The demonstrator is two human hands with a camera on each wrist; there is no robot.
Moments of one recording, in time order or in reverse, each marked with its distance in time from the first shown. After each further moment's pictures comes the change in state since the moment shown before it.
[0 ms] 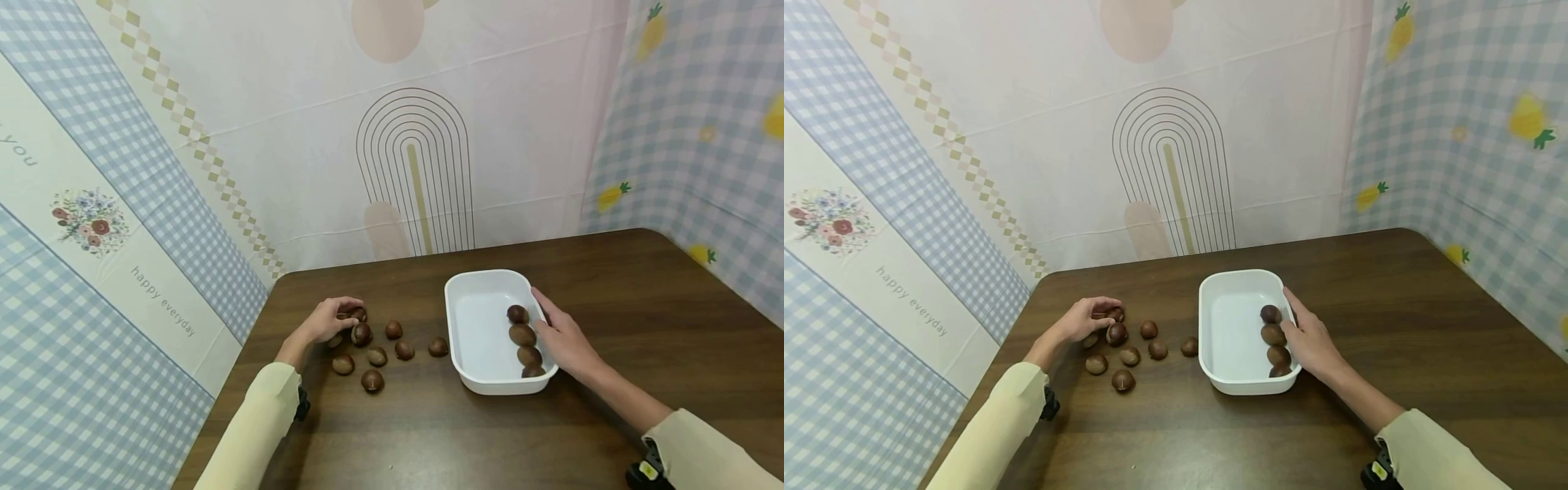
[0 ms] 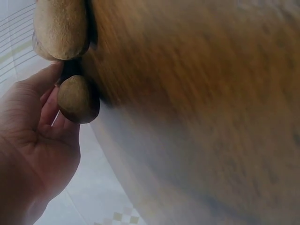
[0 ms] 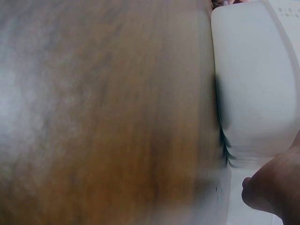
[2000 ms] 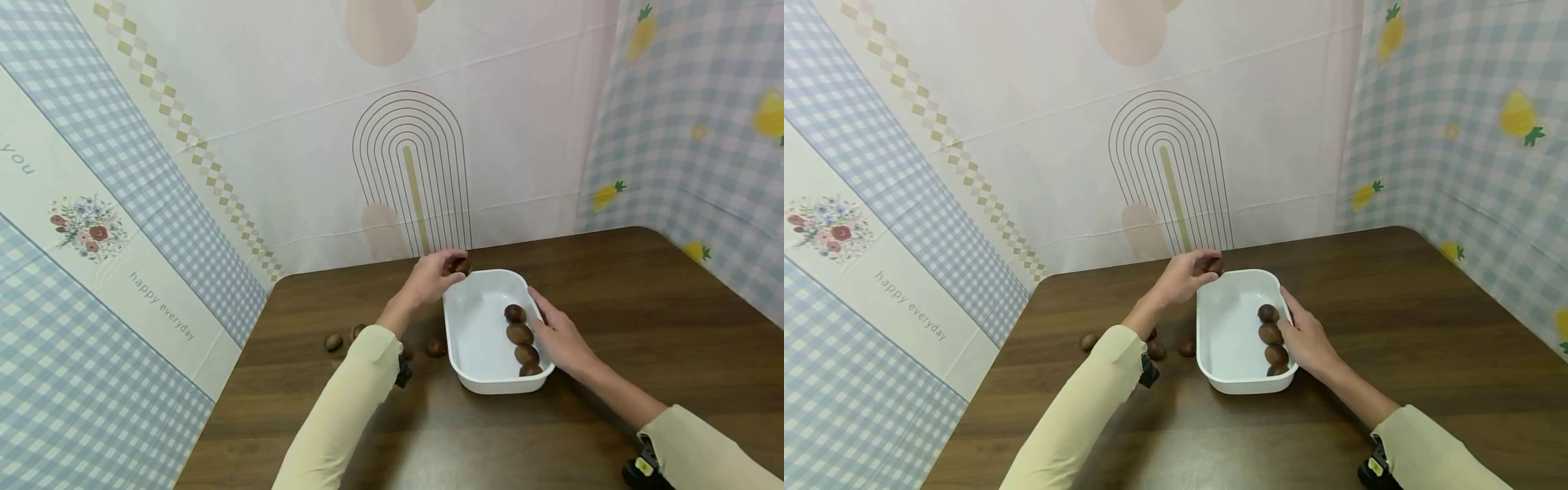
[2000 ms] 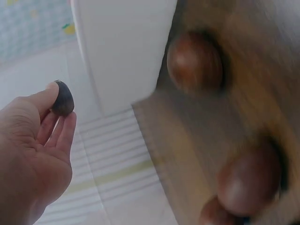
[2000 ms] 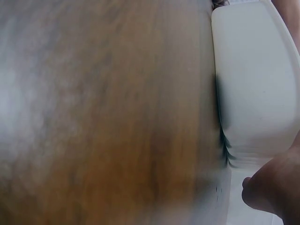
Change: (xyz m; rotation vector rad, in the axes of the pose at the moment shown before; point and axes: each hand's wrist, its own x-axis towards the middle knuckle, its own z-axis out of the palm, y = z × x) left_hand 0.112 0.190 0.069 -0.067 0.110 0.222; right_hand 0.000 -0.001 0.001 -0.024 0.002 0.005
